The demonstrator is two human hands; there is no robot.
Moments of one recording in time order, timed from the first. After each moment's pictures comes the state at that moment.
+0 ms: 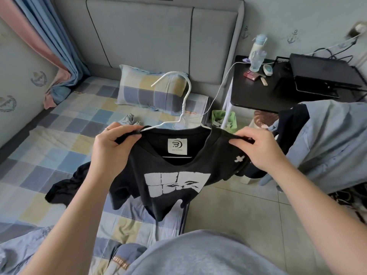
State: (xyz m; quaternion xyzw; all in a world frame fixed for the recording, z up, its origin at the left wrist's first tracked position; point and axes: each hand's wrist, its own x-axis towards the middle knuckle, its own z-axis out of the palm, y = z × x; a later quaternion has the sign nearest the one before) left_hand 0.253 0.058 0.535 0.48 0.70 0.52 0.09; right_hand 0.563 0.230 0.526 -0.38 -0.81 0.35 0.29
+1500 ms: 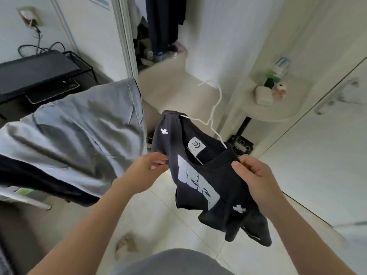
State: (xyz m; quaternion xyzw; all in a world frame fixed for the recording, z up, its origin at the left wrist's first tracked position) left_hand 0.940 0.273 0.485 0.79 0.37 0.05 0.48; right_hand 1.133 0.051 0.539 -0.76 -0.30 0.28 0.50
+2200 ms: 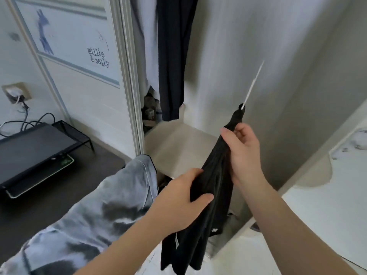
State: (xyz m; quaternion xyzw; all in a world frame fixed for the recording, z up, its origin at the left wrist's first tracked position) left_hand 1.018 0.474 0.575 0.87 0.16 0.12 0.45; right_hand 1.172 0.396 0.625 -0.60 -0.22 0.11 0.76
